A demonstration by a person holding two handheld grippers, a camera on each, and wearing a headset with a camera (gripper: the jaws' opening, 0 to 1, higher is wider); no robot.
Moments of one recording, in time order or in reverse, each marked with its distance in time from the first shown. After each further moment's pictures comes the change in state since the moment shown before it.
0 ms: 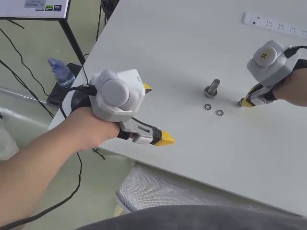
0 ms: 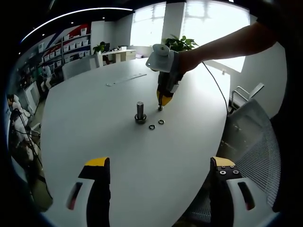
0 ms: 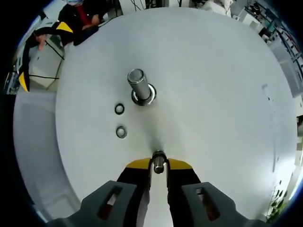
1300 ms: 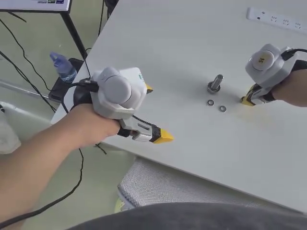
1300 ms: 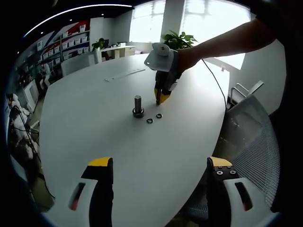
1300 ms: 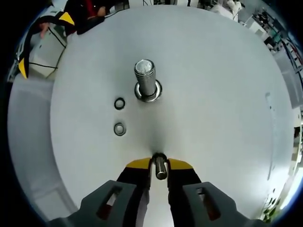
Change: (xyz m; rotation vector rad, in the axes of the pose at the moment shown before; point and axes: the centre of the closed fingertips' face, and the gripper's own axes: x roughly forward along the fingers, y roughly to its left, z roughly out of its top) left arm -0.001 -0.005 -0.011 -0.002 0.035 -0.008; right arm 0.012 -0.003 0.000 -0.083 0.011 -0.038
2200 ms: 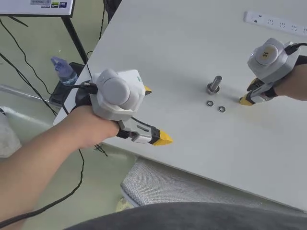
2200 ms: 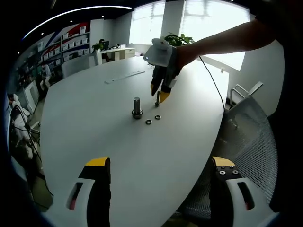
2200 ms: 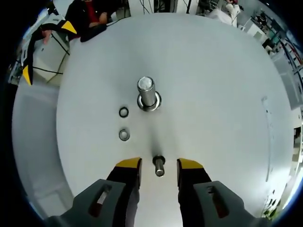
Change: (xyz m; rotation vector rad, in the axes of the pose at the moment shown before) left arm -0.007 -0.005 0.000 -0.001 -0.020 0.000; right arm -0.019 -0.004 0.012 -0.002 -0.057 0.011
